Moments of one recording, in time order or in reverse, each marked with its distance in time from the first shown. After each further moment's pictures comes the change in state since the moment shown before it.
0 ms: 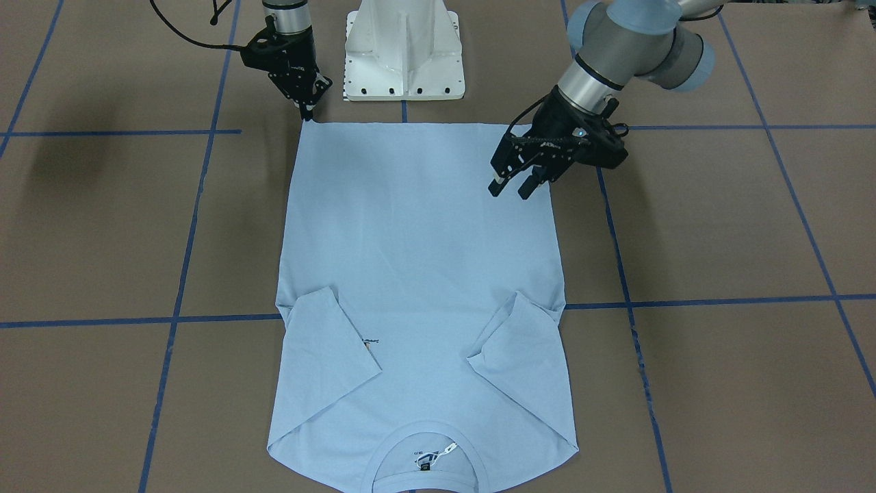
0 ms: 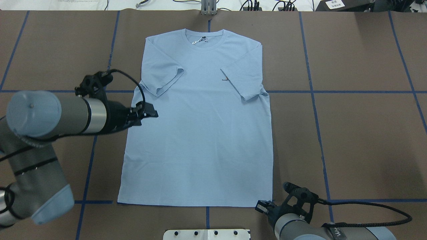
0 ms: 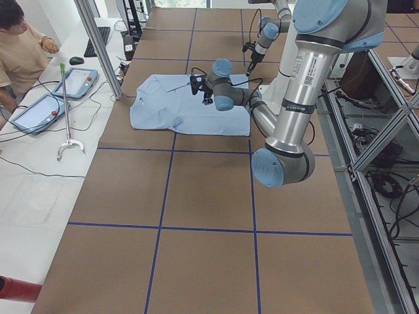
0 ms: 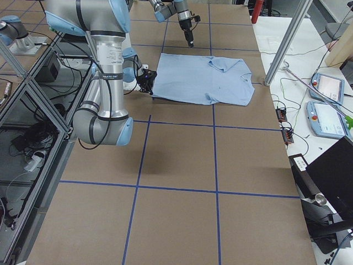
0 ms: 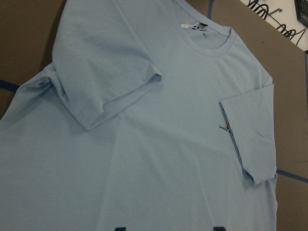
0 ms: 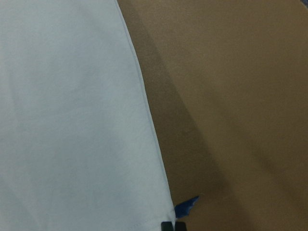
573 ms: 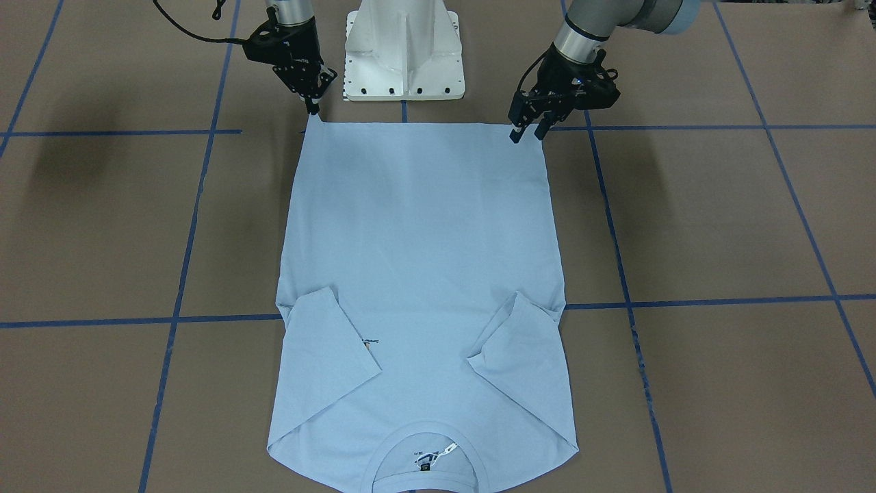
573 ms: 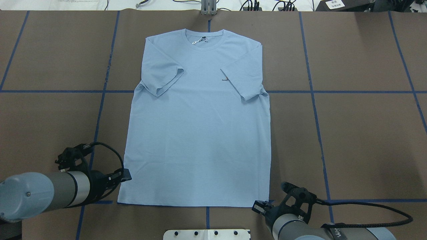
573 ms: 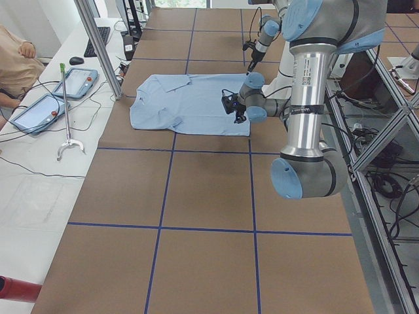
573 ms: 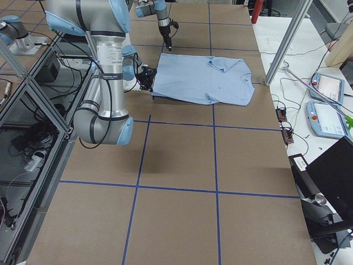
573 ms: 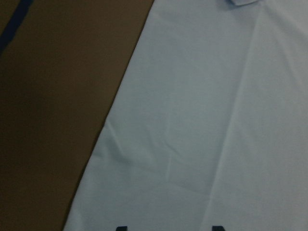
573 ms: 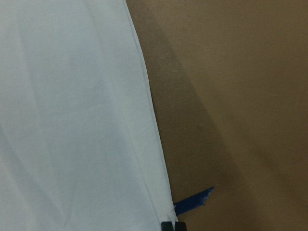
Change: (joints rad) left arm 0.284 0.268 -0.115 0.068 0.173 -0.183; right arm -0.002 0.013 0.011 0.004 0.000 0.000
